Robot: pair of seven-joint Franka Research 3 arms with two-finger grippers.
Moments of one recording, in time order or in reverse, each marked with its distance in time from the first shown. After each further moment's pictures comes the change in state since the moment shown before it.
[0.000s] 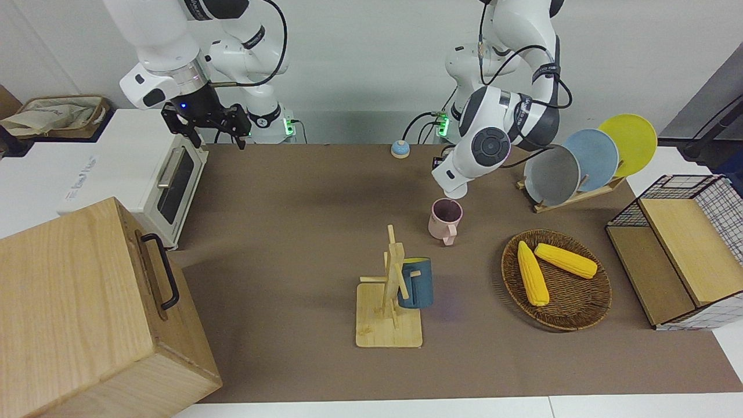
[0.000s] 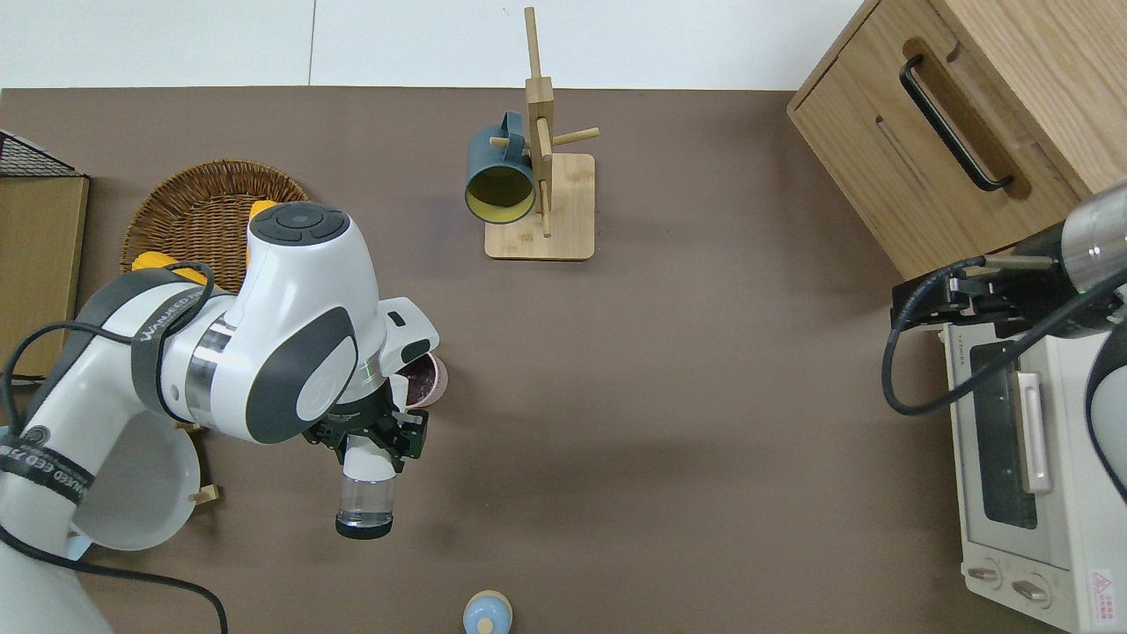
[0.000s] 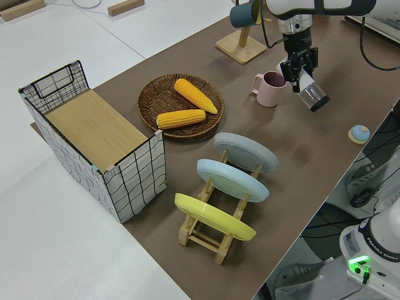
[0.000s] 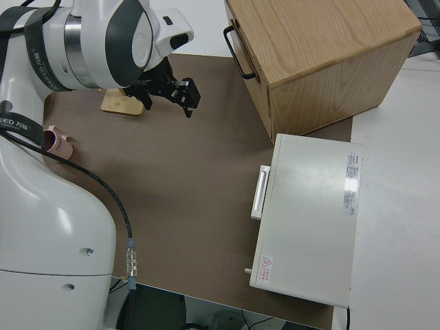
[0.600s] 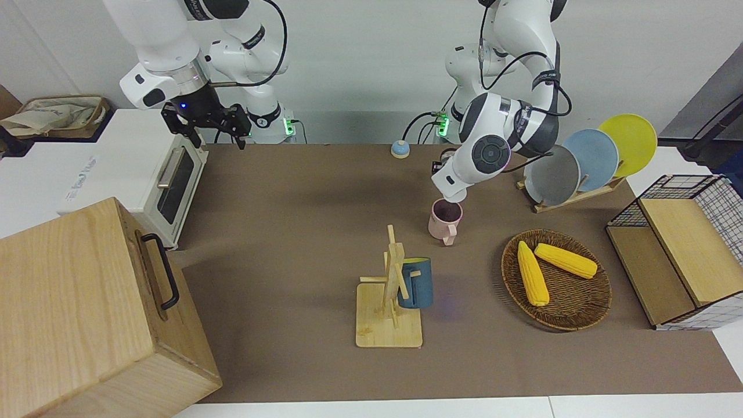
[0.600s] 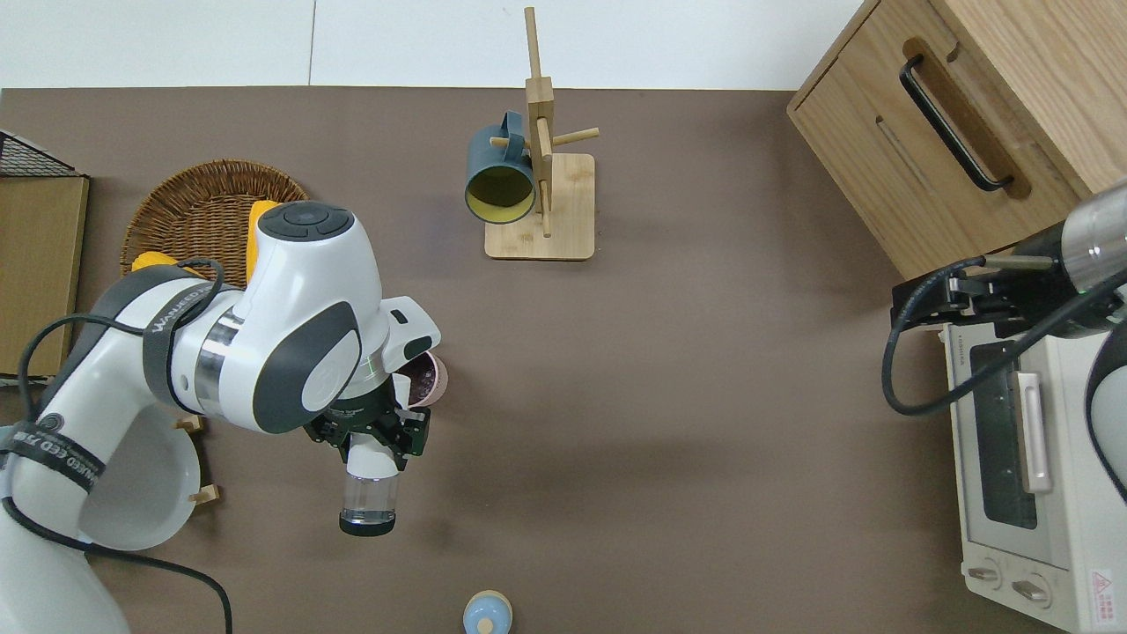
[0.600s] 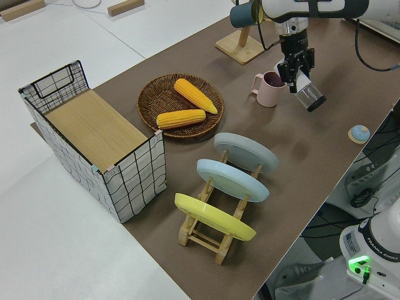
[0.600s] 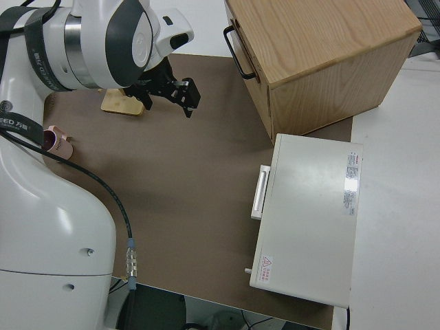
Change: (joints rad) left arm 0.000 0.029 0.001 0.016 0.001 0.028 -0.007; right arm 0.000 0.000 0.000 0.000 0.000 0.000 0.000
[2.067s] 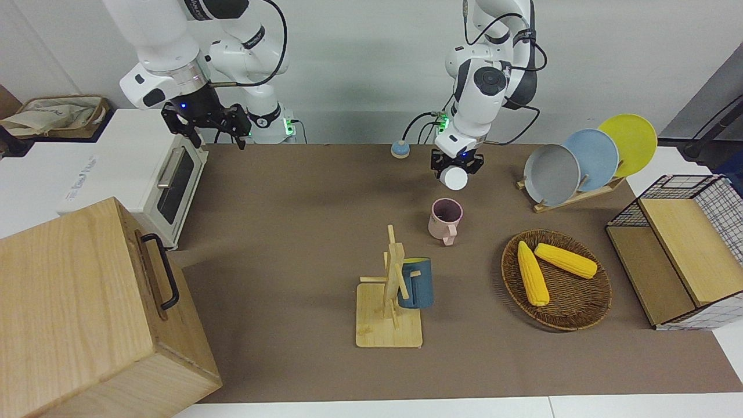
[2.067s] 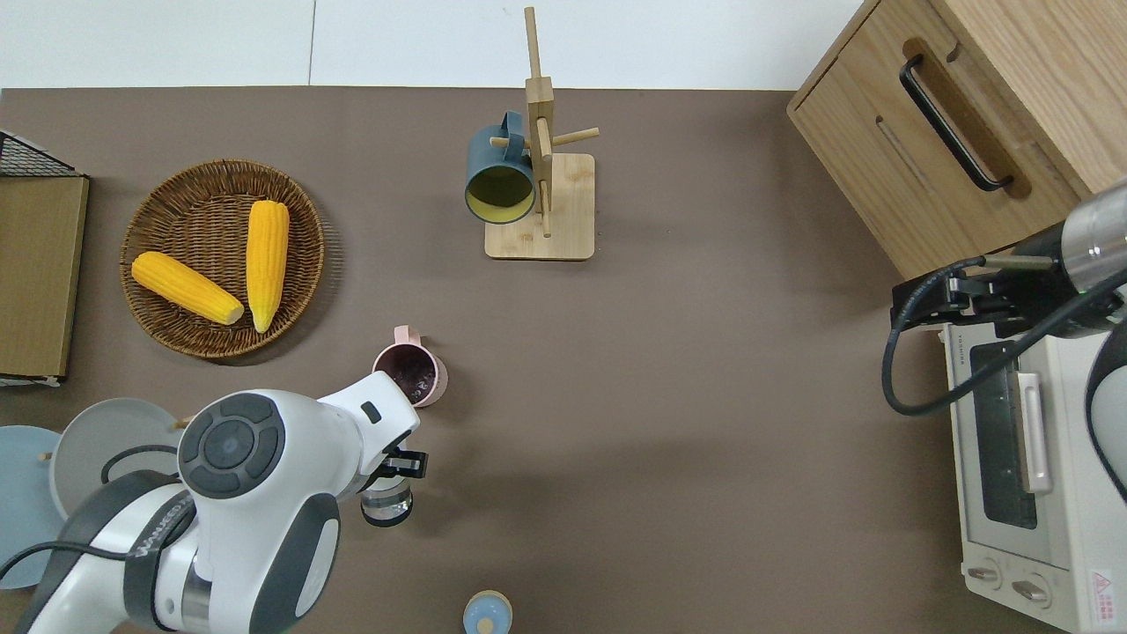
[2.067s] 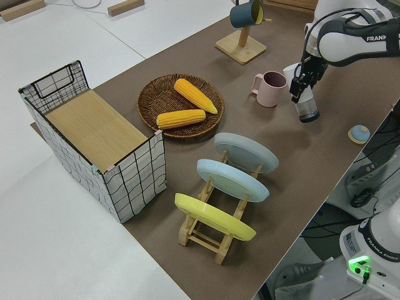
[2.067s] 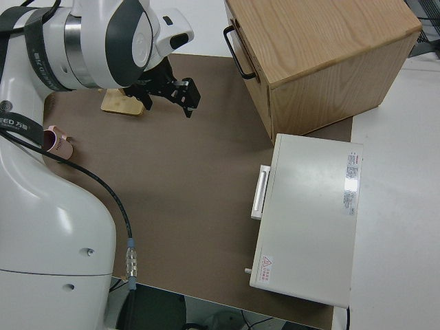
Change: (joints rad) left arm 0.000 -0.502 0.013 -0.620 -0.174 0.670 0.118; right arm 0.000 0.000 0.000 0.000 0.000 0.000 0.000
